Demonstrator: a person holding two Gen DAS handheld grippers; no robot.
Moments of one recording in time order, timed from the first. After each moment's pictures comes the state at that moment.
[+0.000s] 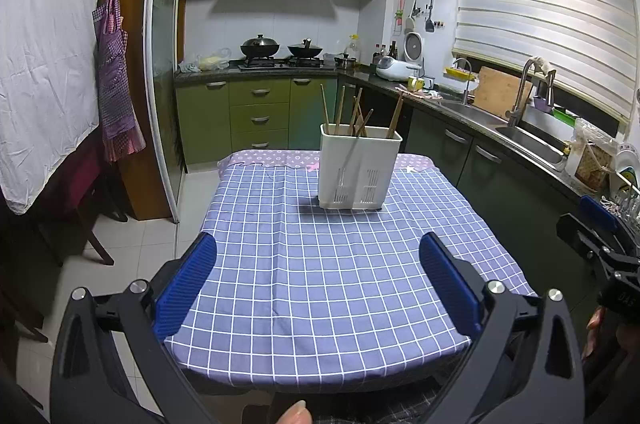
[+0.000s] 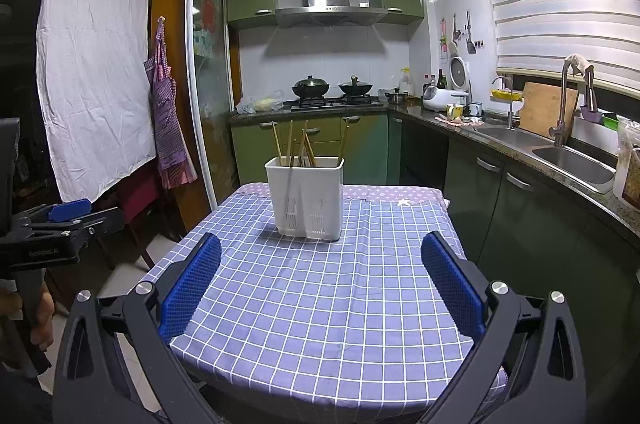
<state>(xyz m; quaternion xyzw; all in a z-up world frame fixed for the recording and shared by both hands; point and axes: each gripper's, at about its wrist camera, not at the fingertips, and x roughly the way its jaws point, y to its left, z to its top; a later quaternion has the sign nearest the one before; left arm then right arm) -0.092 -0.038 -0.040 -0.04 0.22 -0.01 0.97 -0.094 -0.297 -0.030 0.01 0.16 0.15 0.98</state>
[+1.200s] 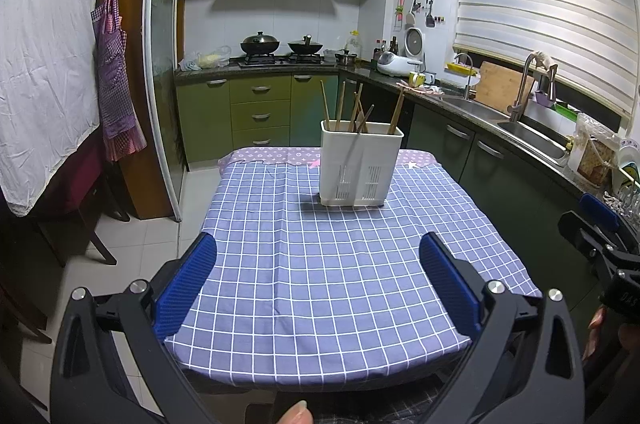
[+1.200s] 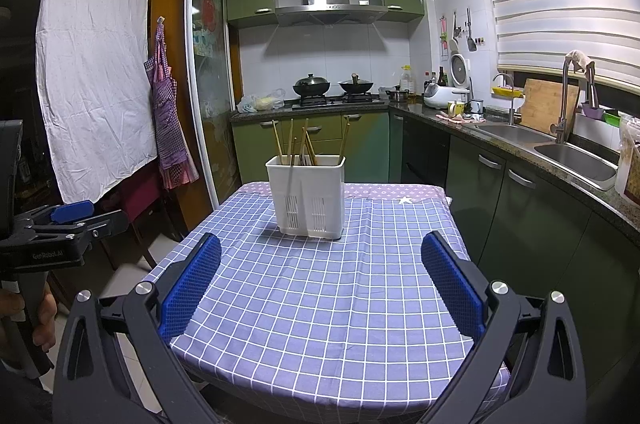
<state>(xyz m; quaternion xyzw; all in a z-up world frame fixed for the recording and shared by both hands) -0.089 -0.040 -0.041 -0.03 0.23 -0.01 0.97 -0.093 -0.295 -0.032 0.01 0.16 0.15 0.98</state>
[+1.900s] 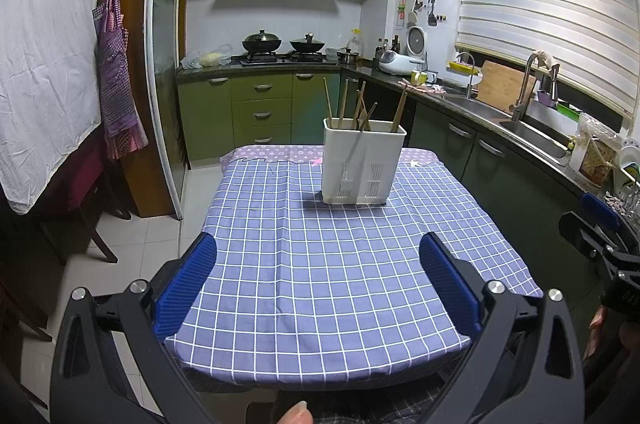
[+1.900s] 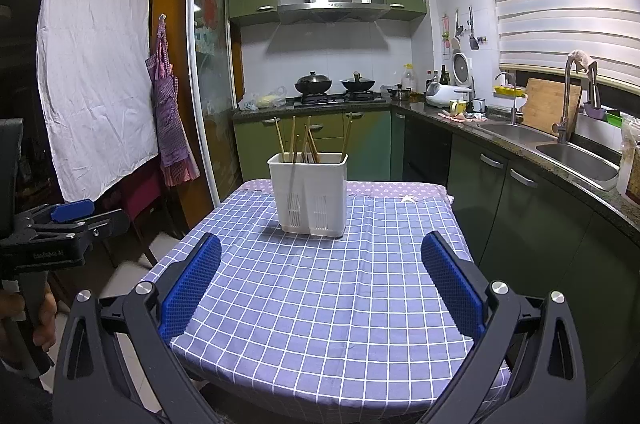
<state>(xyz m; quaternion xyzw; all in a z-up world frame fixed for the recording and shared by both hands) -0.087 -0.034 -0.042 -0.03 0.23 0.00 0.97 -0.094 -0.289 -0.036 0.01 0.16 0.15 0.97</state>
